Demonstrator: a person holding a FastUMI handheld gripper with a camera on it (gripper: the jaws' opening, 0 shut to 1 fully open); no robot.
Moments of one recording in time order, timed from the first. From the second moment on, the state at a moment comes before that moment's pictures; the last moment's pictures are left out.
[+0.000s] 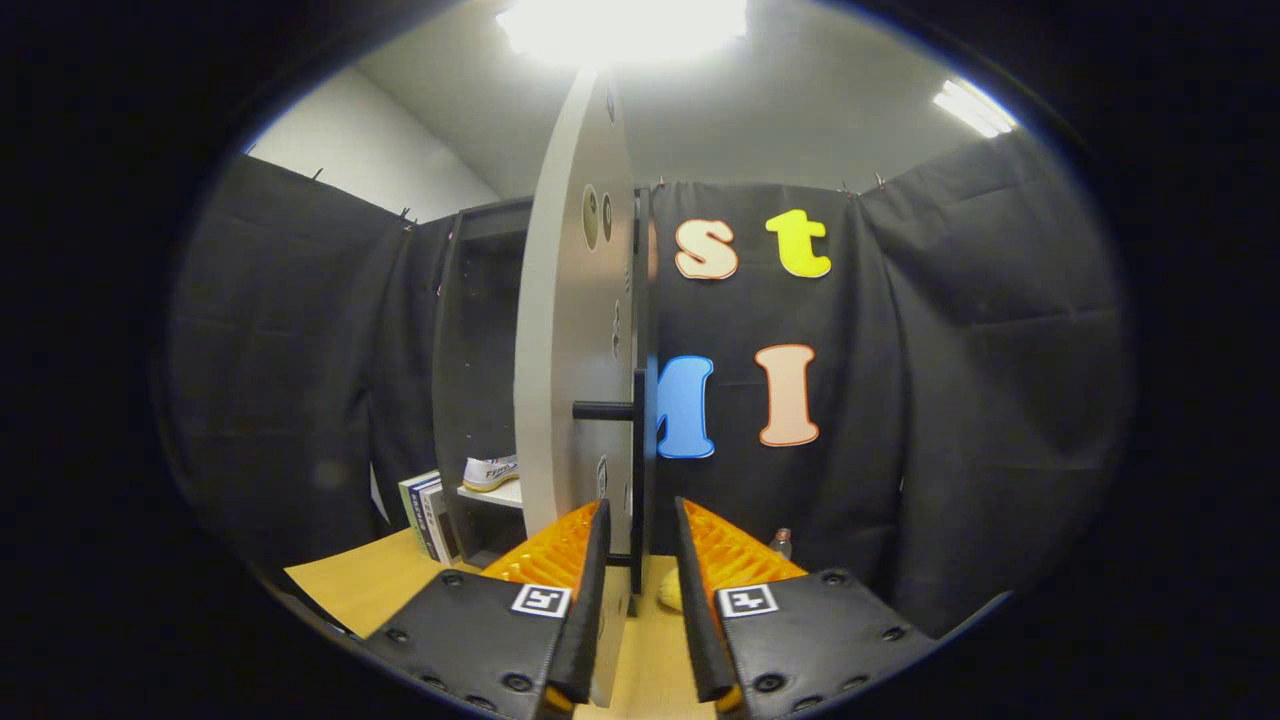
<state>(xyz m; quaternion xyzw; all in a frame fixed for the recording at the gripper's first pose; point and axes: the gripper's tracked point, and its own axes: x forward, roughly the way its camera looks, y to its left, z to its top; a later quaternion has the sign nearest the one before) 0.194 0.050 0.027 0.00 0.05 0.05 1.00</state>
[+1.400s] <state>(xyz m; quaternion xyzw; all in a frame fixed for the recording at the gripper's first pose) 0.182 0.223 -0.261 -0.02 0.26 0.08 0.96</state>
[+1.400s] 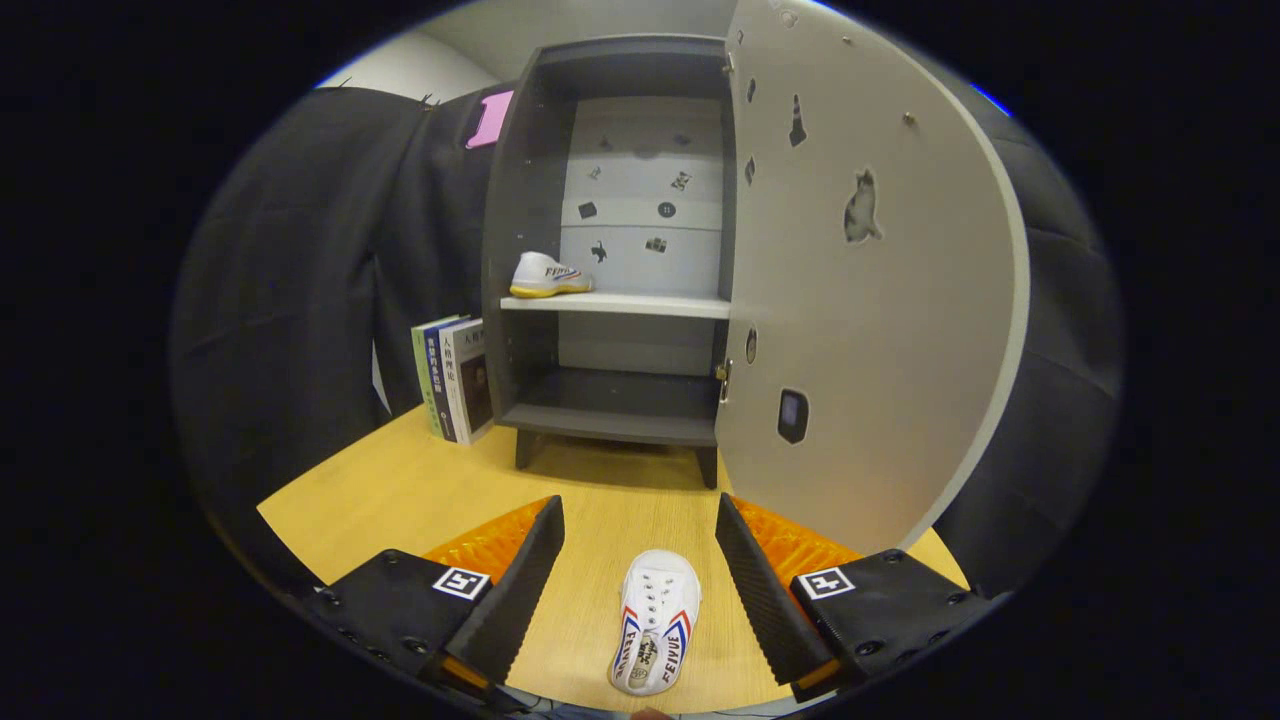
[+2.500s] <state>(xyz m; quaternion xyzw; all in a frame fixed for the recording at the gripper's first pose) 0.152 0.239 -0.448 -0.01 0.50 0.10 0.86</state>
